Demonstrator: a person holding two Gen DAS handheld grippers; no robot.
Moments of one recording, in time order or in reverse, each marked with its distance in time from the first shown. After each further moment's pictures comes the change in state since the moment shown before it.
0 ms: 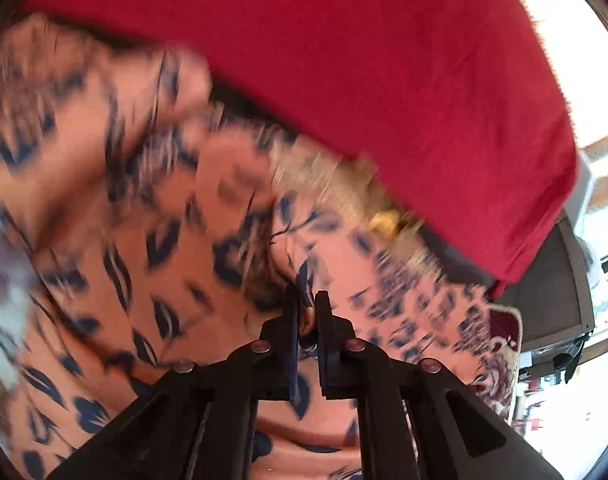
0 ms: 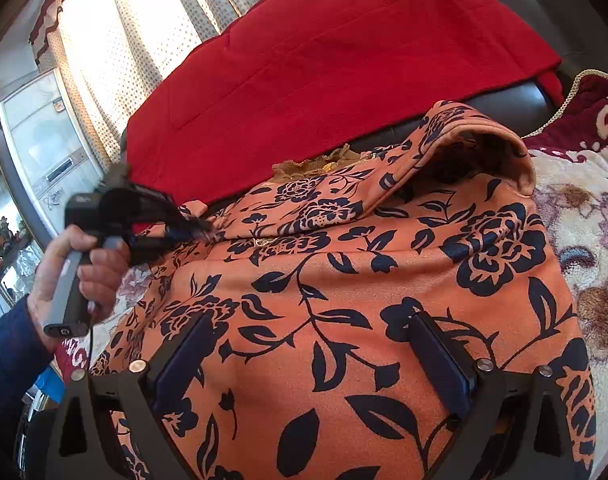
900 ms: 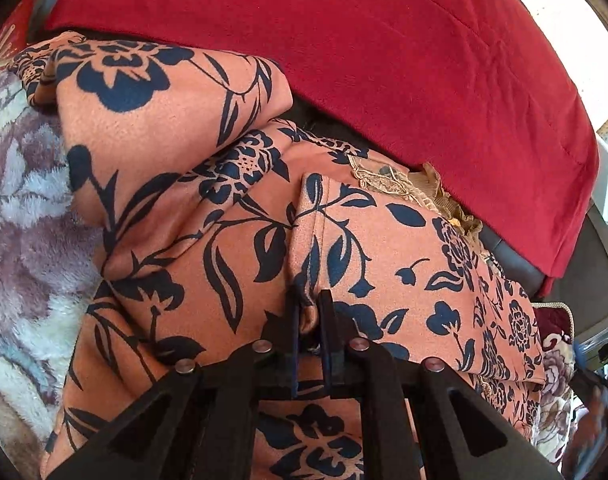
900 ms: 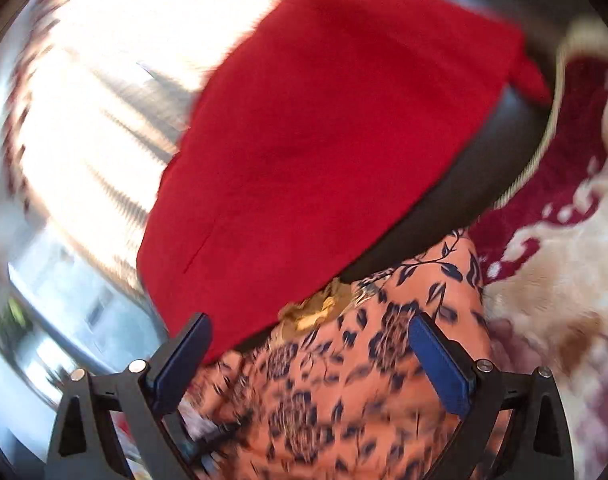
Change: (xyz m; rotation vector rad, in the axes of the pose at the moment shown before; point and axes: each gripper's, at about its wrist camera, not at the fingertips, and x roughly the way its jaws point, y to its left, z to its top) left arm 0.027 0.058 -0.026 0.058 -0.086 0.113; right arm 0.033 -0.135 0.171 0.536 -0.040 0.209
